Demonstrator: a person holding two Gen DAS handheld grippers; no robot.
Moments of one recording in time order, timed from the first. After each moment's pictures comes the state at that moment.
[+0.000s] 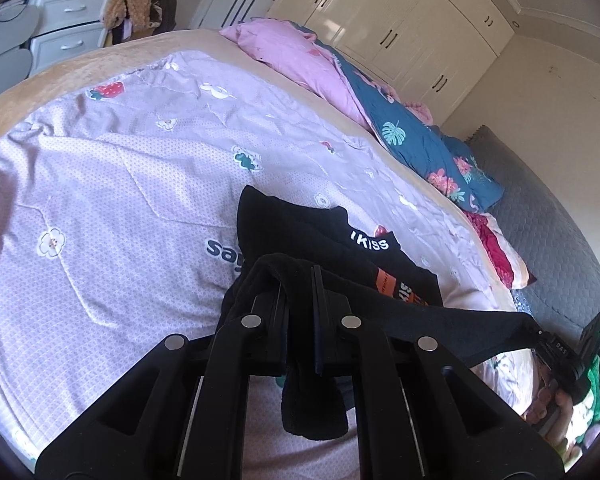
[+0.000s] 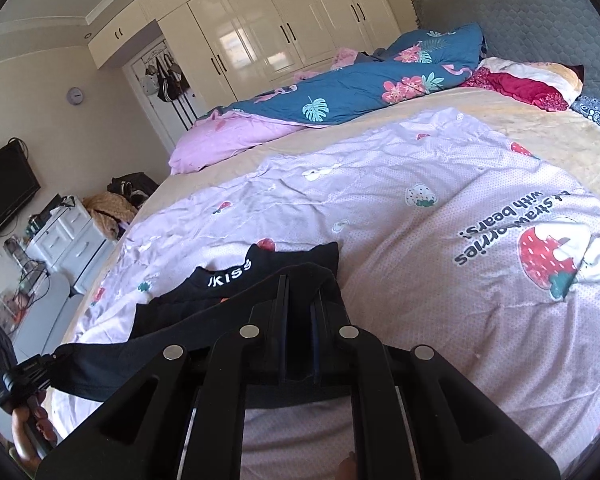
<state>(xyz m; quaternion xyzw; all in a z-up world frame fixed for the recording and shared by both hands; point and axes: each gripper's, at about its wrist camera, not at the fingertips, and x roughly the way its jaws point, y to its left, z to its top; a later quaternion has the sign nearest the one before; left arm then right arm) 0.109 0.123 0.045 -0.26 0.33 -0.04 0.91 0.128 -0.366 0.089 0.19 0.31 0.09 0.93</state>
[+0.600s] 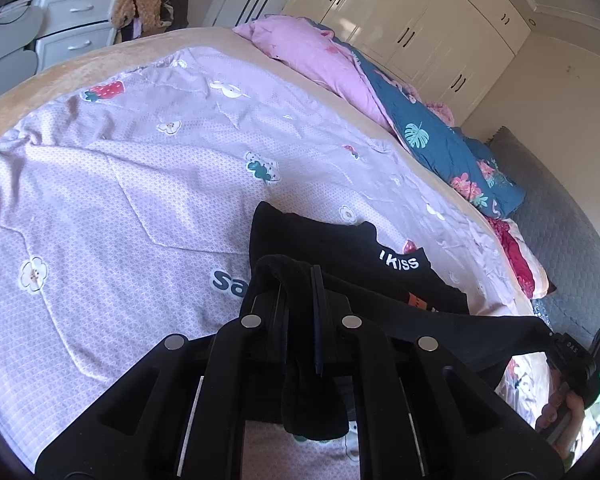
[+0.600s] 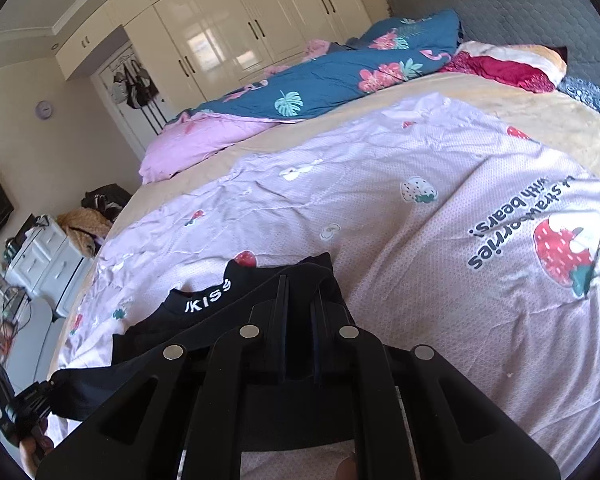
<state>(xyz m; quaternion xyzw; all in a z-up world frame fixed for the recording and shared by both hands) 0.160 0.132 0.025 -0.25 0.34 -0.01 0.90 0.183 -0.352 0.066 0.21 0.33 0.04 0.92</state>
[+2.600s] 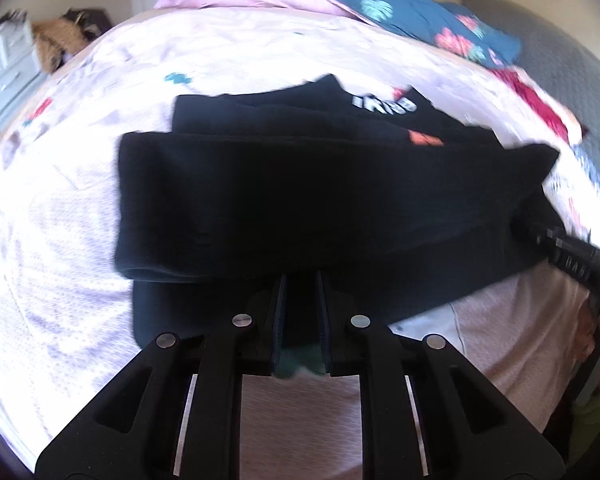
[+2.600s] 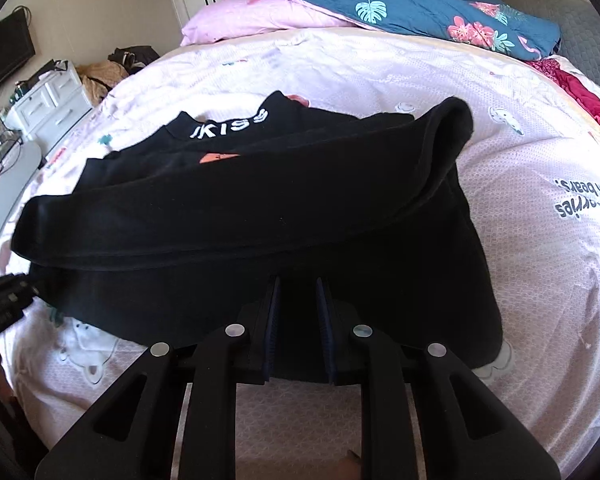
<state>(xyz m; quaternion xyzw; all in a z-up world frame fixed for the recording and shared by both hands) 0.165 0.037 -0.040 -0.05 0.47 -0.05 0.88 0.183 -0.262 -0.034 0.03 0.45 0.14 0.88</state>
